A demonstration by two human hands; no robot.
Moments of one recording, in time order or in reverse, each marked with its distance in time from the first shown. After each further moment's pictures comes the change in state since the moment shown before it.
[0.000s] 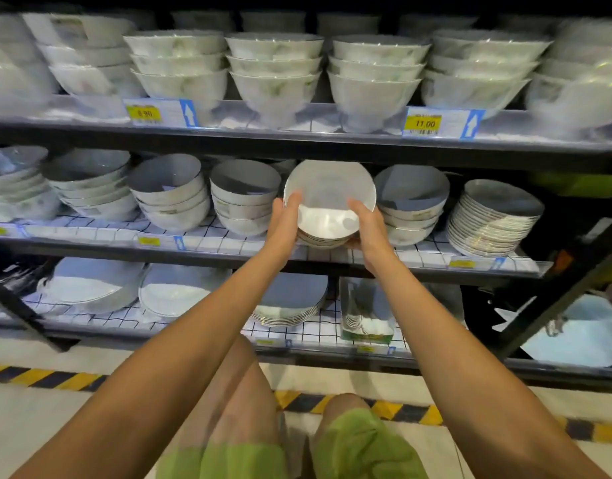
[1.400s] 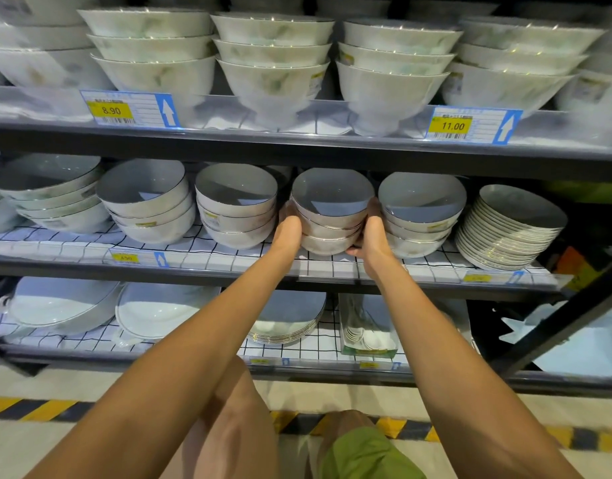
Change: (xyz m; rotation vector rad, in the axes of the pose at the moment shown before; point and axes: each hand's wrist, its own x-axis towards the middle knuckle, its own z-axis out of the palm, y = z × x) left_hand 0.073 -0.025 0.013 -0.141 0.005 -0.359; right_hand 0.063 0.021 0.010 0.230 0.097 0.302
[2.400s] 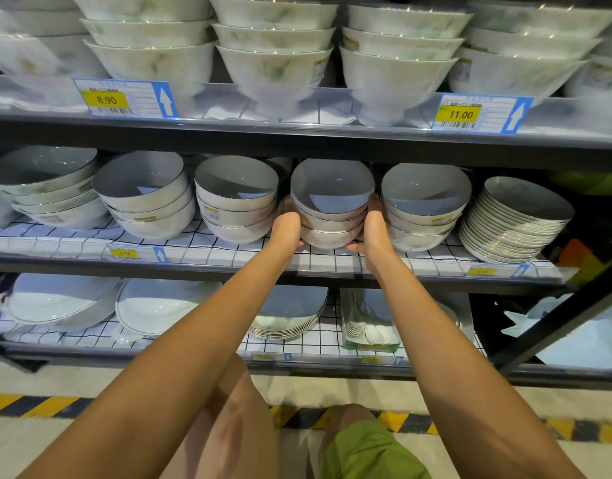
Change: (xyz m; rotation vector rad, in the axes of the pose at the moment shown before) left_hand 0.002 0.007 -0.002 0.150 0.087 -0.065; right_hand 0.005 0.003 0.004 -0.044 0.082 0.021
